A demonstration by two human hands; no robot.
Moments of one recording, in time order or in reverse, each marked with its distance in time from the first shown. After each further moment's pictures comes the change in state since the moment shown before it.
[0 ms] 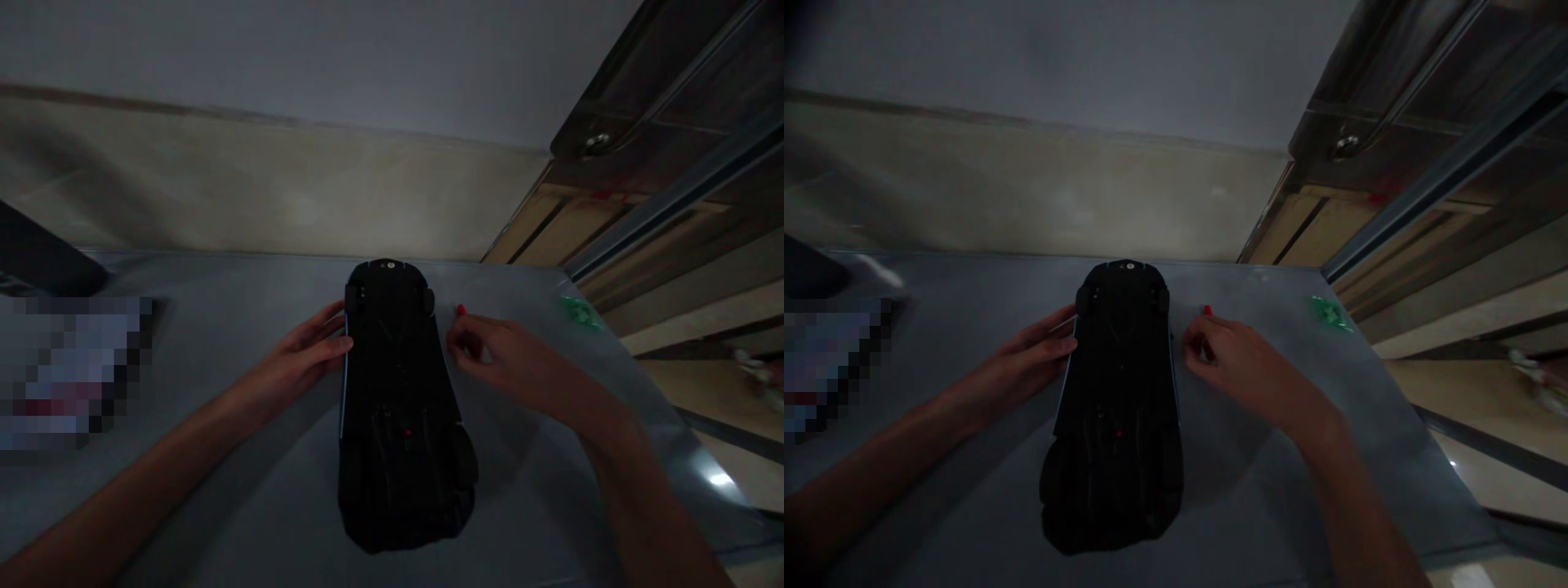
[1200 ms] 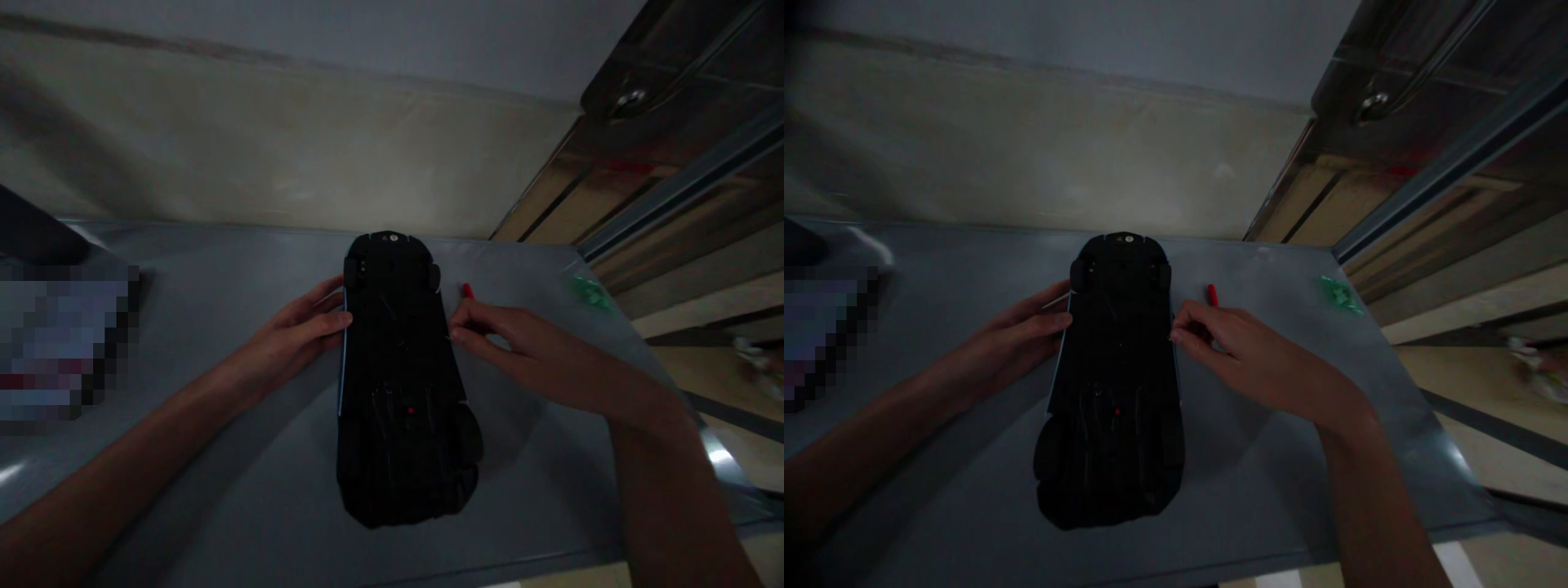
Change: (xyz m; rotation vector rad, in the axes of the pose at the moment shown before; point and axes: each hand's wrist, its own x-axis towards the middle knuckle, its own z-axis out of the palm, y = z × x) left_hand -0.003 0.006 0.006 0.039 -0.027 0.038; right_hand -0.004 -0.023 -0.016 0.259 -0.128 -0.014
